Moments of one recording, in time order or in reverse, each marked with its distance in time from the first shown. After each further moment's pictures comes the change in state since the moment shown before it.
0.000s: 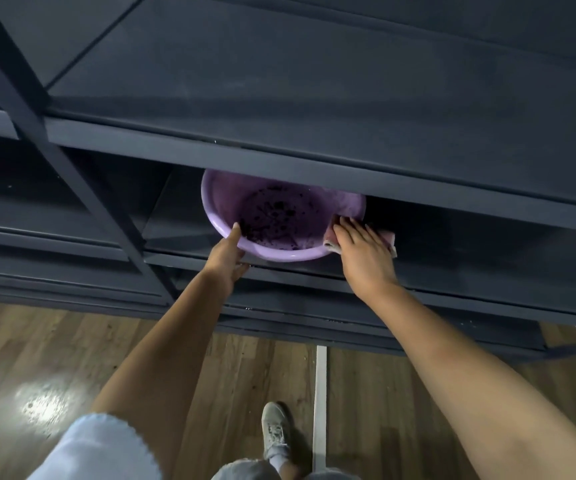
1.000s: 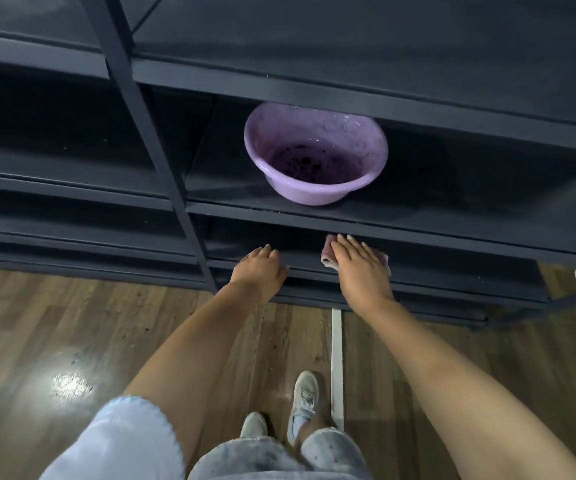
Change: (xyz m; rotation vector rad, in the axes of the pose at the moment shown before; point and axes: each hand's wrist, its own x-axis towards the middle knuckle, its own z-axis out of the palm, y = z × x) left_hand -0.104 -0.084 -0.057 1.624 -0.153 0.446; right_hand -0.135 -0.090 0.003 0.053 -0.133 0.032
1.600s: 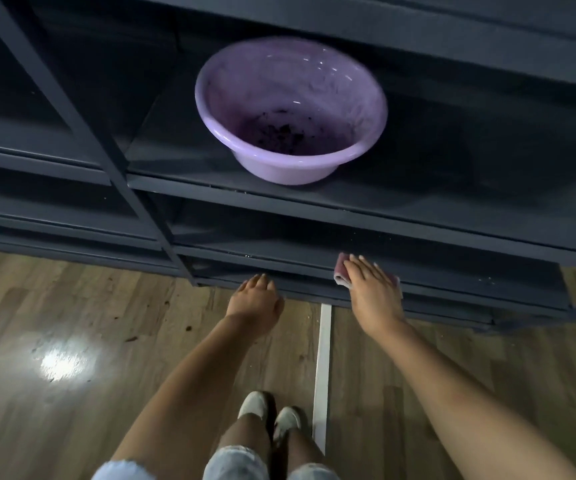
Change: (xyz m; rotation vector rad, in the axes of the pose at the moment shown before) left_hand 0.067 0.037 0.122 0.054 -0.105 -0.049; right_hand 0.008 0.103 0.107 0.035 -0.053 0.044
